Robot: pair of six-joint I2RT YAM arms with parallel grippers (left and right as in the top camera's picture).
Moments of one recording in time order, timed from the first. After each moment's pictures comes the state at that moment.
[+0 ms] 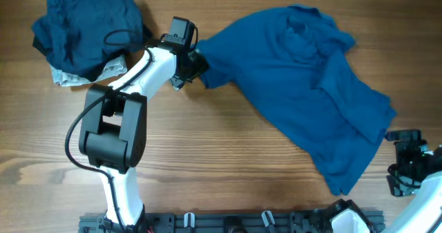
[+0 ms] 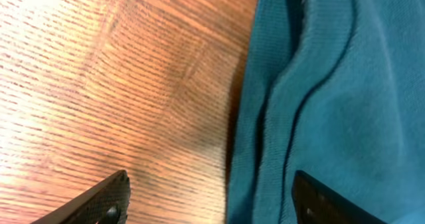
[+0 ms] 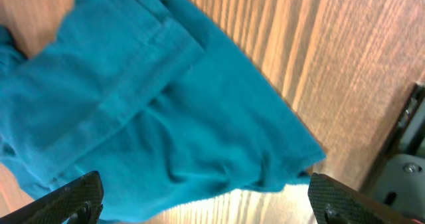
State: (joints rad) left arm -0.30 2.08 1.45 -0.64 0.10 -0.84; right arm -0.93 1.04 0.91 -1.23 -0.27 0.57
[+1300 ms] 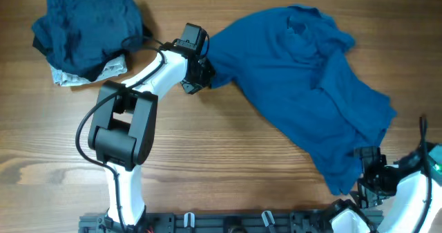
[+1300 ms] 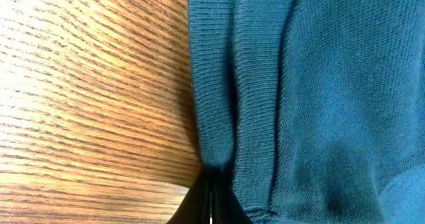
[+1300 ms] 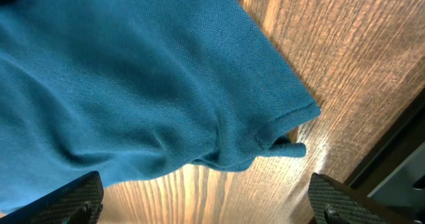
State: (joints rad) left arm -0.36 2.12 1.45 -0.64 0.21 -0.86; right arm -0.86 1.04 0.60 -1.16 -0.32 0.59
